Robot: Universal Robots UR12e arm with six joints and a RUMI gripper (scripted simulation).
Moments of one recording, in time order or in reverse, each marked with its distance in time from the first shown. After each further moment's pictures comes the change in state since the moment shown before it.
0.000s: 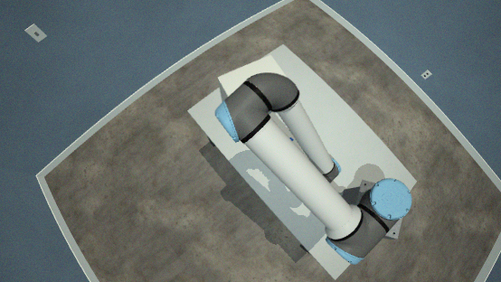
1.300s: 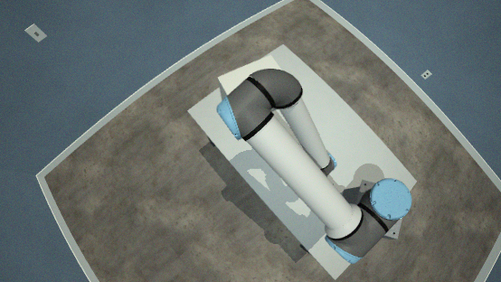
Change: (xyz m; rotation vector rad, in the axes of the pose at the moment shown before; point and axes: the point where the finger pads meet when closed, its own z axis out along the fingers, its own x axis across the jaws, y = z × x) arm 0.000 -0.002 0.038 0.000 0.000 0.000
